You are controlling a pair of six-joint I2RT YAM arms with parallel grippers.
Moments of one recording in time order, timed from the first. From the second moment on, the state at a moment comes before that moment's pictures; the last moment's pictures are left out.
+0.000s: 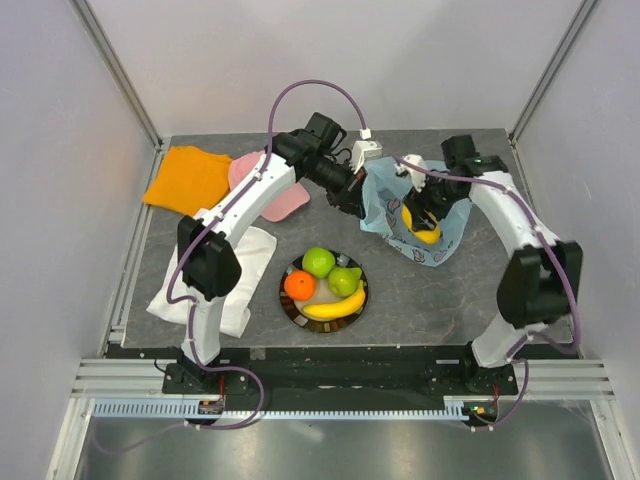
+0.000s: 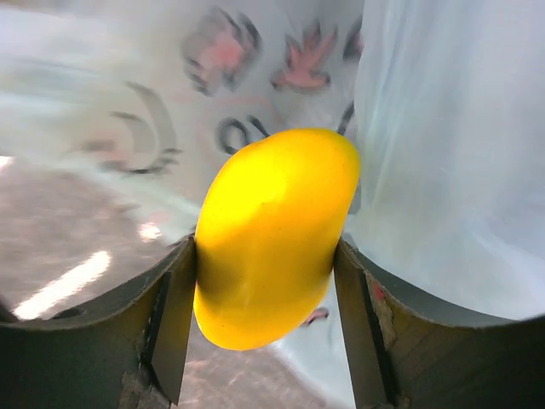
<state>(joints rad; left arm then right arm) -0.61 2.07 2.09 -1.02 0.81 0.31 0.13 1.76 1.44 -0.92 -0.38 -0.78</state>
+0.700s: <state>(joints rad) -0.52 2.10 2.09 -1.01 0.87 0.29 0.78 1.41 1.33 -0.96 -0.50 -0.88</state>
